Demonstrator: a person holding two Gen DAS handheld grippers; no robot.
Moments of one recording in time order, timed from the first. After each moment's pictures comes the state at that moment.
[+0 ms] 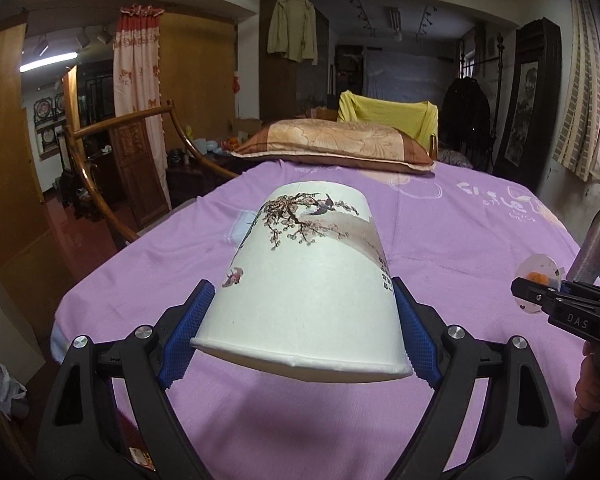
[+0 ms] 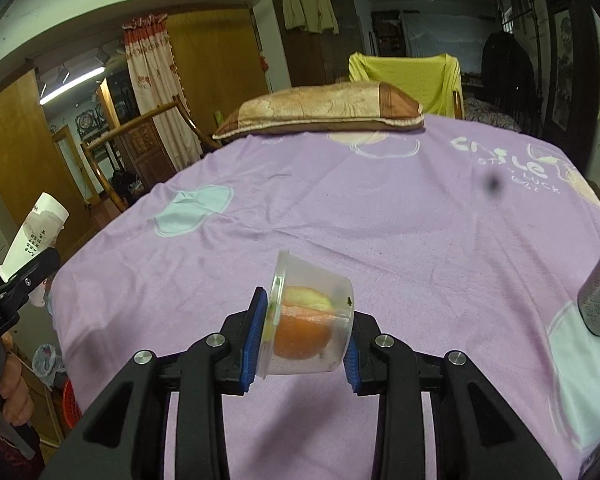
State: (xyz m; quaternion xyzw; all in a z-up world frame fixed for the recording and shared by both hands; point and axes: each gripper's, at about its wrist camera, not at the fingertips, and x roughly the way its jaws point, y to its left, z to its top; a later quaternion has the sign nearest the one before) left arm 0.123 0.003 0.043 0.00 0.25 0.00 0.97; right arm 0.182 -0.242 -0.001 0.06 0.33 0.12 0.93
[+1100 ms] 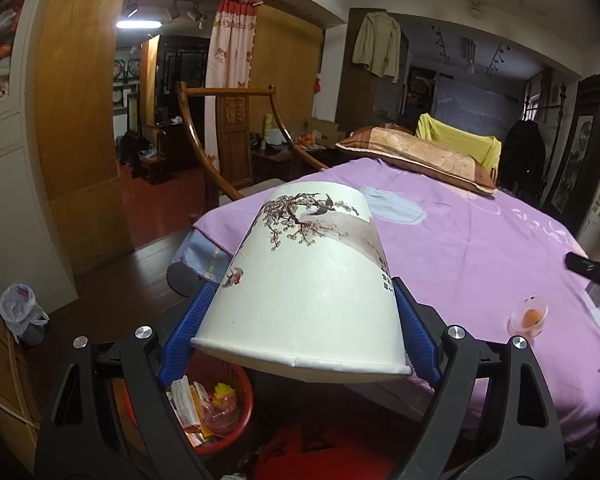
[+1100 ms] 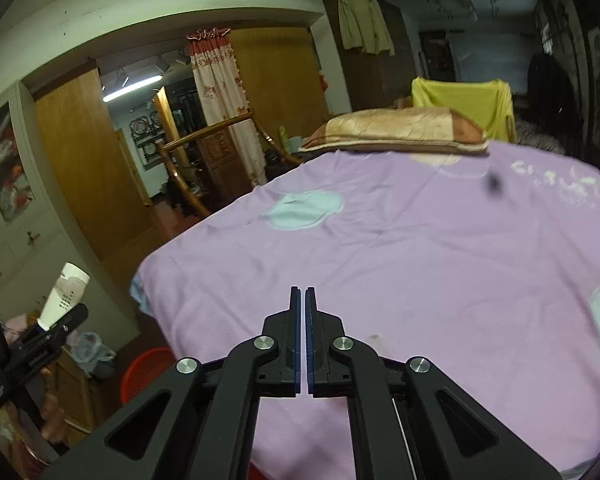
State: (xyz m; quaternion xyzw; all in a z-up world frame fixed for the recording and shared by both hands) left arm -0.027 0.135 0.020 -0.08 0.24 0.11 0.96; right arm 0.080 -0.162 0.042 0.05 0.28 0.20 0.94
